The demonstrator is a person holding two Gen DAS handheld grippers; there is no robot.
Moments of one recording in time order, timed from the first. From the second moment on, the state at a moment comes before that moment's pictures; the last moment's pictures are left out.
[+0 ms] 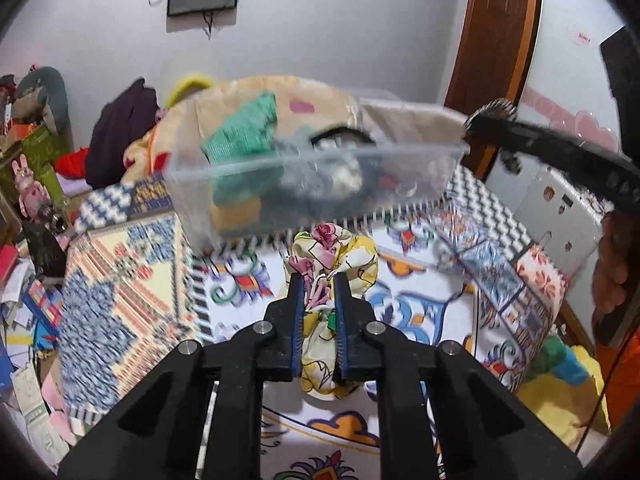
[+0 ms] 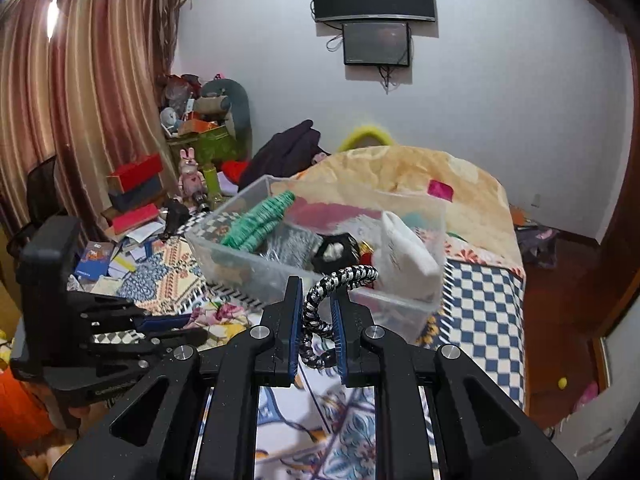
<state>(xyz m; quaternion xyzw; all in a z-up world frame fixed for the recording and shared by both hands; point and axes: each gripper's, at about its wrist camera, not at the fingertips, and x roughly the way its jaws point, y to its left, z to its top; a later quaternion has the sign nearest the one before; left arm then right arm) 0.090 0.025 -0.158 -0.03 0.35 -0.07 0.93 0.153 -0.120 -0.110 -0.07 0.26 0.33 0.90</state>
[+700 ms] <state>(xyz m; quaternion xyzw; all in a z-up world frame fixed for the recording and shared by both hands) 0.170 0.045 -0.102 -0.05 0.29 -0.03 0.96 0.223 -0.066 -0.131 -0.07 0.30 0.33 0.89</state>
